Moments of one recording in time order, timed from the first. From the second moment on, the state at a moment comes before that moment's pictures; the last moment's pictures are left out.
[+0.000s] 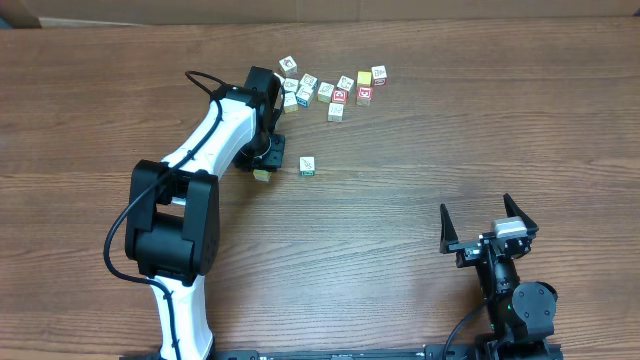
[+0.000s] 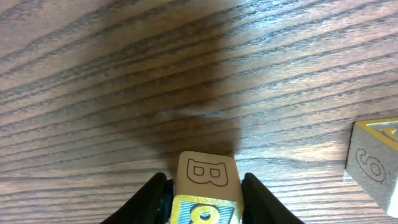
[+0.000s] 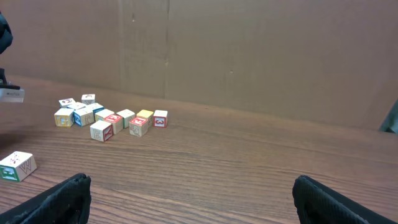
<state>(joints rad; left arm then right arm) -0.26 2.12 1.58 -0.98 -0.03 -0.15 0.11 0.01 0.02 -0.03 -0.02 -0.11</state>
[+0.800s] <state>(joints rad) -0.27 2.12 1.58 -1.03 -0.03 -0.26 0.11 0.01 0.02 -0.03 -0.02 -0.11</state>
